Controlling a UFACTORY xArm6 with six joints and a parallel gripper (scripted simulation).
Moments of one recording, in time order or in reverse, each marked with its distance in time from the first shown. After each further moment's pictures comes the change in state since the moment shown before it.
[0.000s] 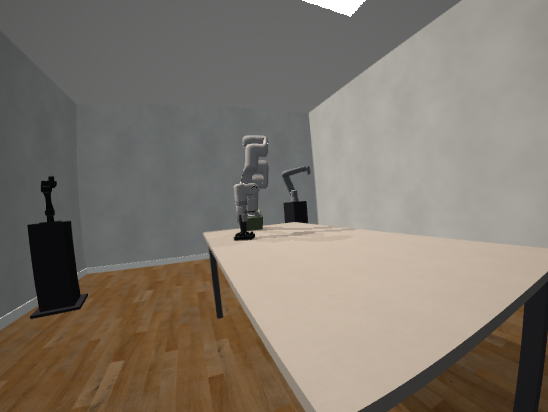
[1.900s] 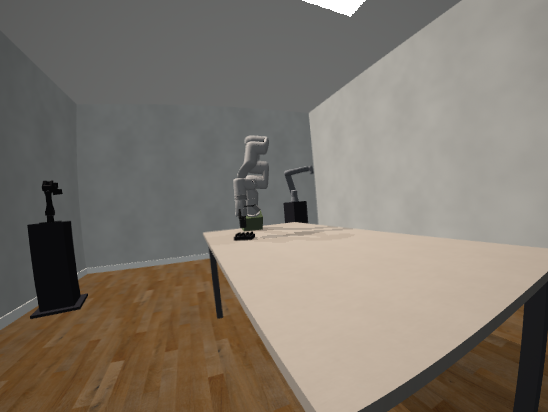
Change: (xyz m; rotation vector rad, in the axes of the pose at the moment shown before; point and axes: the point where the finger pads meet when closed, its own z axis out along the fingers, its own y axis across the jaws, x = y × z) arm 0.000 0.000 -0.035 -0.003 0.003 0.000
